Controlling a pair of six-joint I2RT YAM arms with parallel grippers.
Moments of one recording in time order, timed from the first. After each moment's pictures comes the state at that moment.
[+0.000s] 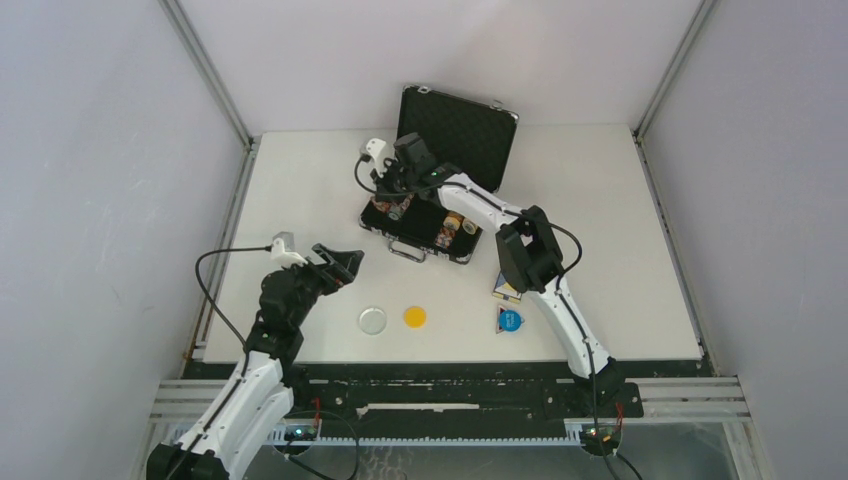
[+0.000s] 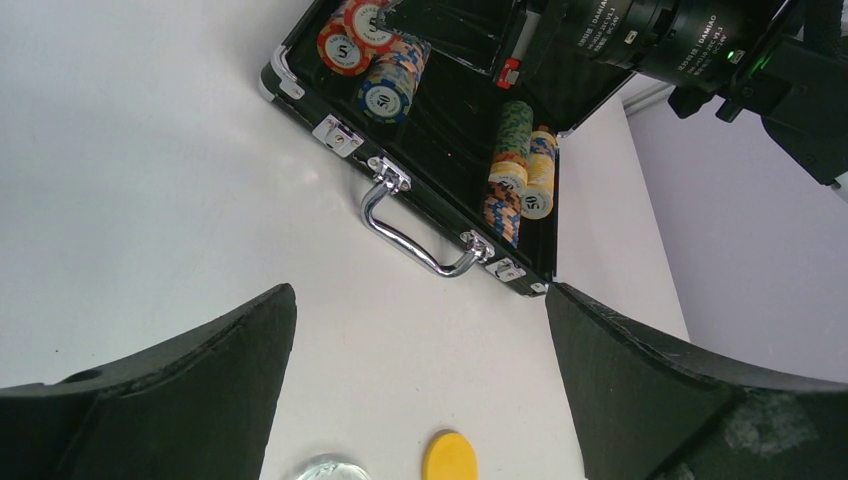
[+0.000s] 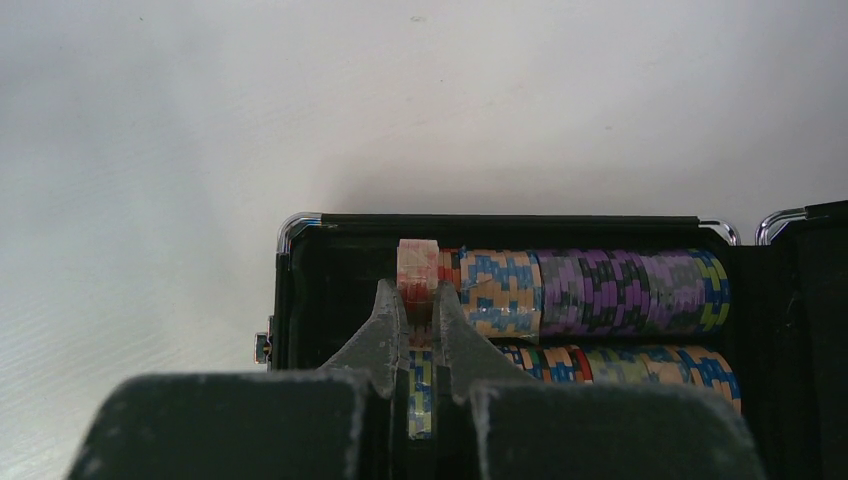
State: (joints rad) left arm -0.20 0.62 0.18 0.25 0.12 -0.75; right arm 0.67 2.50 2.23 -0.34 -0.40 -0.28
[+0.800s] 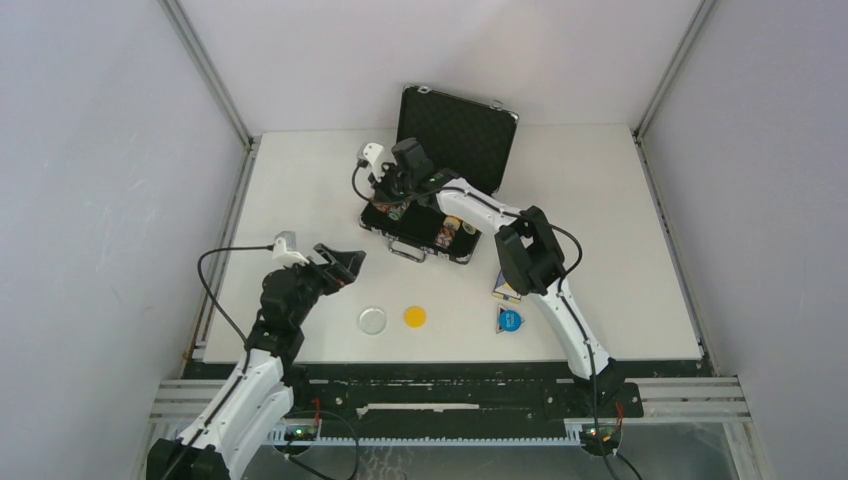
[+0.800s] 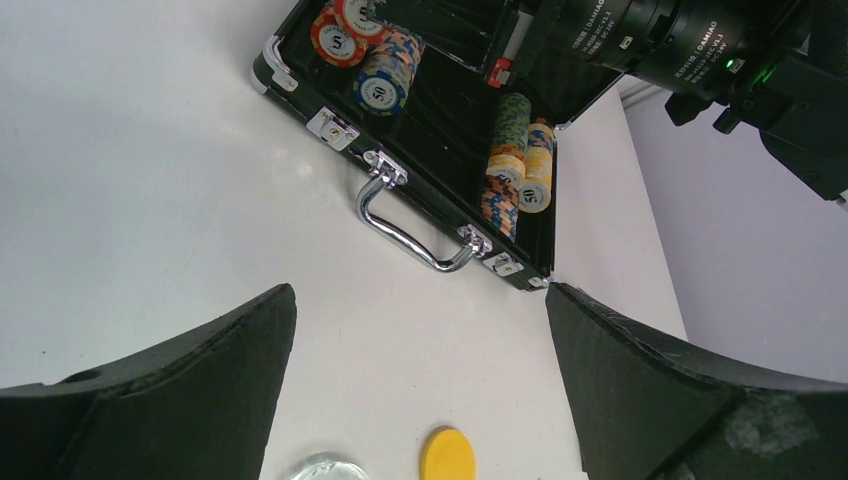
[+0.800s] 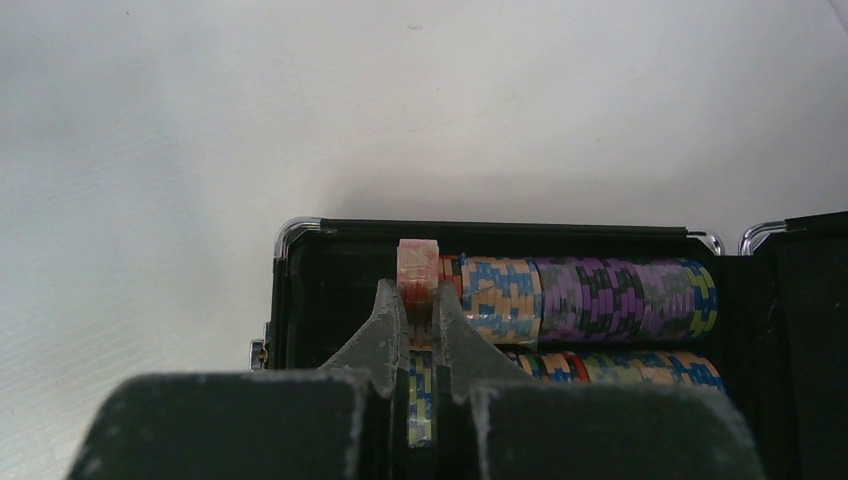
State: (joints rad) left arm -0.20 0.64 0.18 0.27 0.14 -0.75; right arm 0.69 2.47 2.15 -0.27 -0.36 -0.32
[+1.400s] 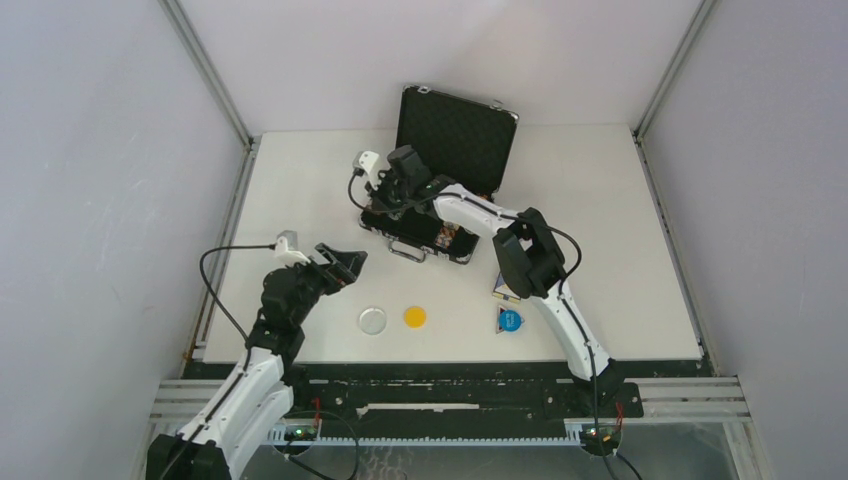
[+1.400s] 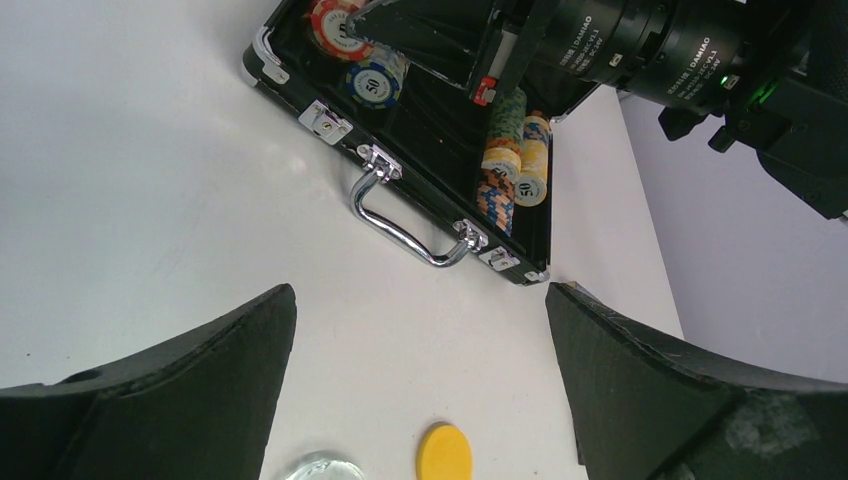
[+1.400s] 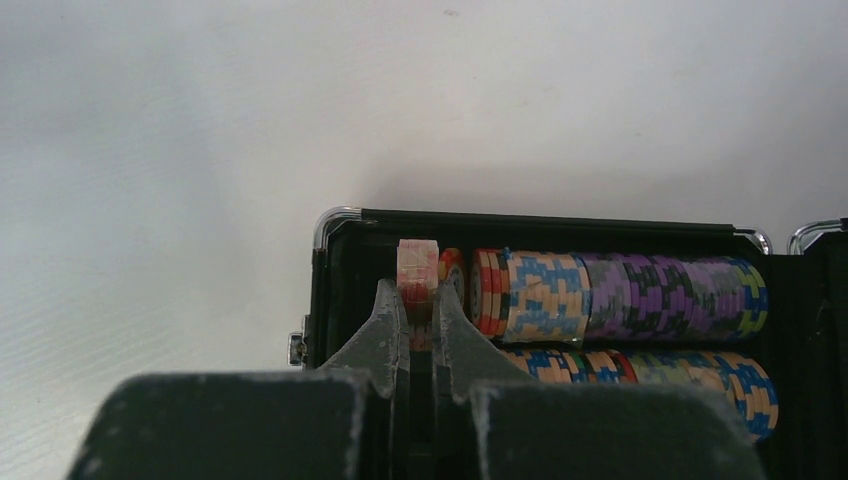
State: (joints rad) left arm -0.20 0.66 0.18 0.28 0.15 -0.76; right arm 0.71 2.43 2.07 -0.24 -0.34 -0.33
